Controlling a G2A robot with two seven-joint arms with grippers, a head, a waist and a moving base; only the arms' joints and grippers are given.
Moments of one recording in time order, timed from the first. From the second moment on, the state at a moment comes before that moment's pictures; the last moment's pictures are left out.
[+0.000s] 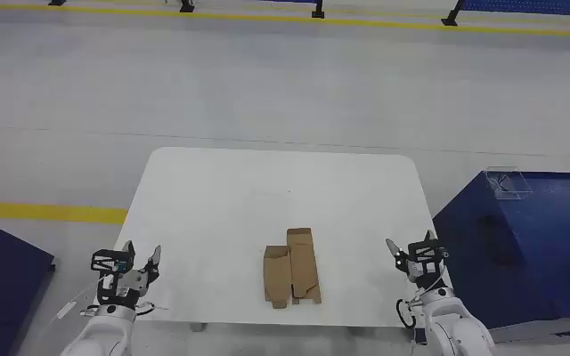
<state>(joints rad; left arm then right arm) 1.73 -1.15 -1.60 -1.80 1.33 0.00 0.00 -1.73 -1.15 1.60 -1.80 -1.33 0.00 0.00</state>
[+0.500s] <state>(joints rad) 1.39 -1.16 -1.49 -1.68 -0.07 -0.10 -0.99 -1.73 -1.15 1.60 -1.80 -1.33 0.00 0.00</state>
